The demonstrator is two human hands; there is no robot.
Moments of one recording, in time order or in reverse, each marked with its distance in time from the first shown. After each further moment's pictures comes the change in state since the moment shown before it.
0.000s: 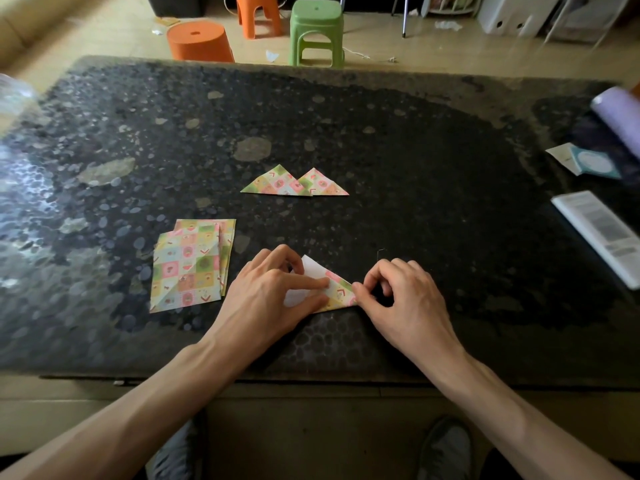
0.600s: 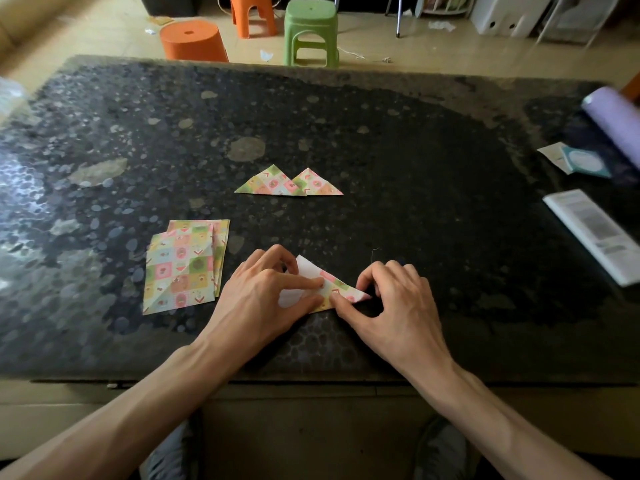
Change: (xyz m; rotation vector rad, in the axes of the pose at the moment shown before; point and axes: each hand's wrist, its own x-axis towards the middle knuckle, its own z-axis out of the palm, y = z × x) left_hand 0.001 -0.003 0.004 -0.011 0.022 0.006; right_hand -0.012 -0.005 0.005 -0.040 0.039 -0.031
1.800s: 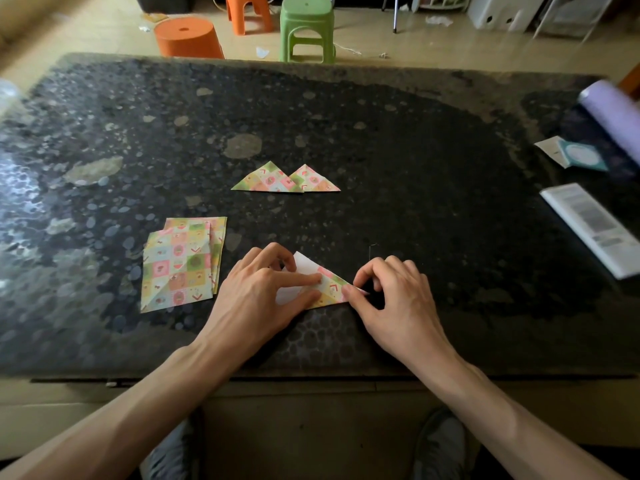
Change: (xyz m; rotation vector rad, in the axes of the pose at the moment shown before) left_hand -0.002 -0.001 0.005 0.017 0.042 -0.002; right_hand 0.002 0.004 -0.002 0.051 -0.047 0.056
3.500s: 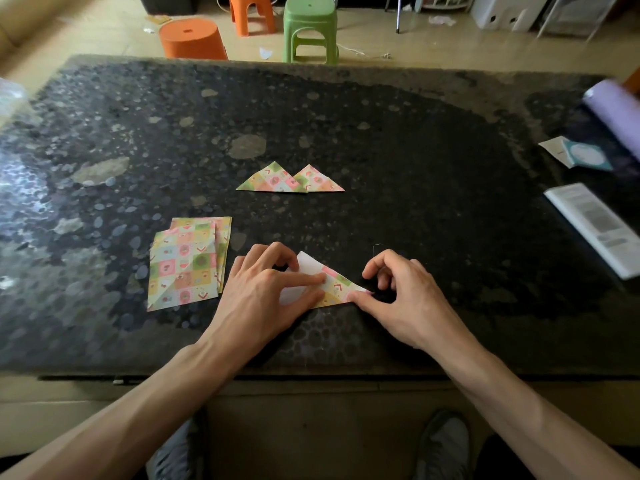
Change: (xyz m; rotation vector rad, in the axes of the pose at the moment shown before) left_hand -0.001 0.000 -0.001 0.024 0.020 0.029; right_hand 0.011 -0.009 -0.029 0.100 -0.207 0.142
